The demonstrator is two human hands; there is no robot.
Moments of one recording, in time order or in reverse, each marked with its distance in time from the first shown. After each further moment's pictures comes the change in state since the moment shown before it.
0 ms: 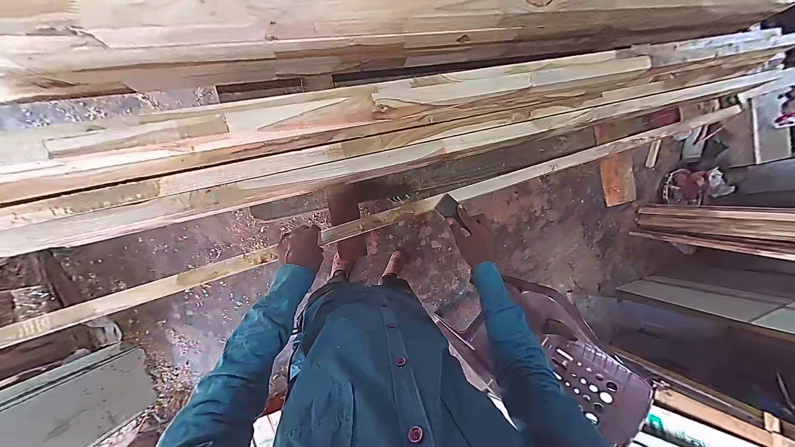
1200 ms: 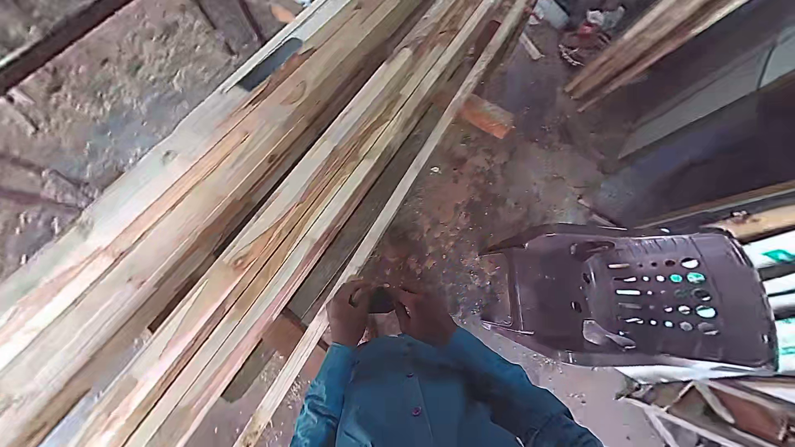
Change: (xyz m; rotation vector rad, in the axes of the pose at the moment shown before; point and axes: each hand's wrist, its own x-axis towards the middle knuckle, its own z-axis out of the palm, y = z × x) left_hand -0.020 0.236 0.028 -0.389 0.151 0.783; right_hand -0.087 -0.004 -0.048 0.351 0.165 -0.075
